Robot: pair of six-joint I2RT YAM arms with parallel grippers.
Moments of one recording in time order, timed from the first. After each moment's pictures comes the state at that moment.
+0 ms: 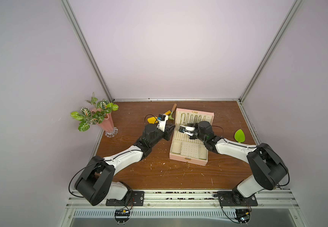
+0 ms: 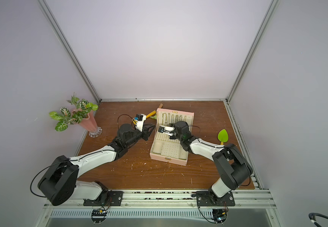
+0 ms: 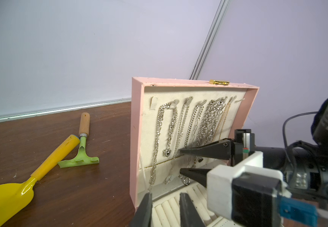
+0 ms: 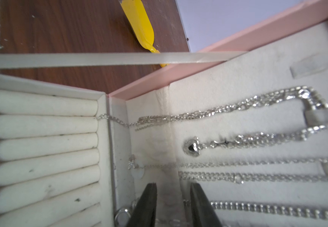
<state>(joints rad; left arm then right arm) -0.55 1.38 0.67 0.52 0.20 -0.21 0.57 1.59 0.82 0.33 0.08 -0.97</state>
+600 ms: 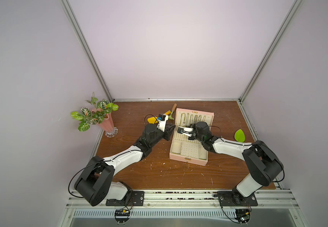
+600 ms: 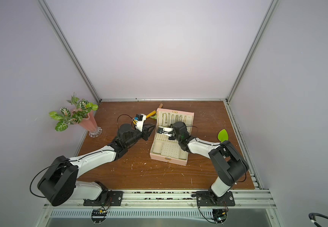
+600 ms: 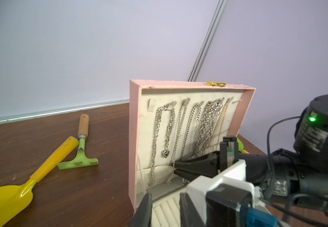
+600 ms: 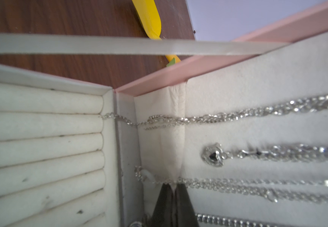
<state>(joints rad) -0.55 1.37 0.67 0.52 0.20 -0.21 0.58 1.64 0.84 0.33 0.11 -0.97</state>
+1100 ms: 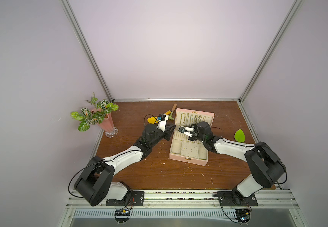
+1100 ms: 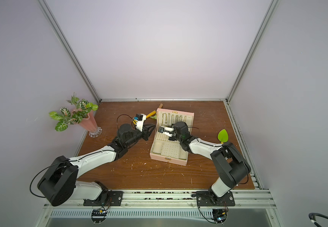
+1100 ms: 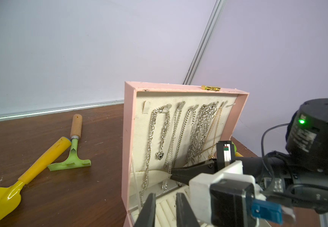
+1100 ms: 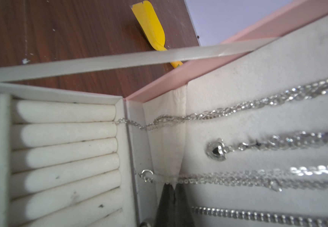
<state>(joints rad) -0.57 1.38 0.67 0.55 0.22 -0.25 0.58 1.60 0.82 0.30 0.01 -0.85</state>
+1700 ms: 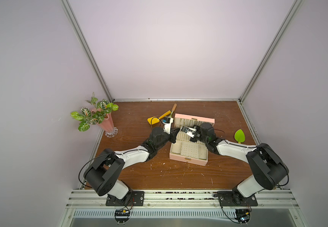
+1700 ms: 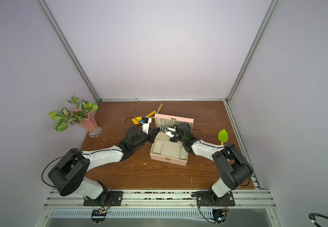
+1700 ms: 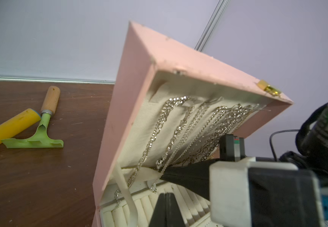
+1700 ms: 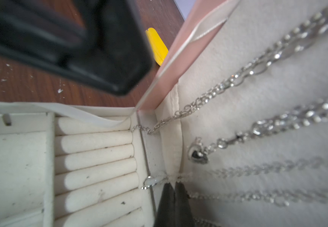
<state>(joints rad) -0.66 1.51 0.67 0.63 0.13 -0.39 0.53 1.58 0.76 0.37 -0.13 -0.72</state>
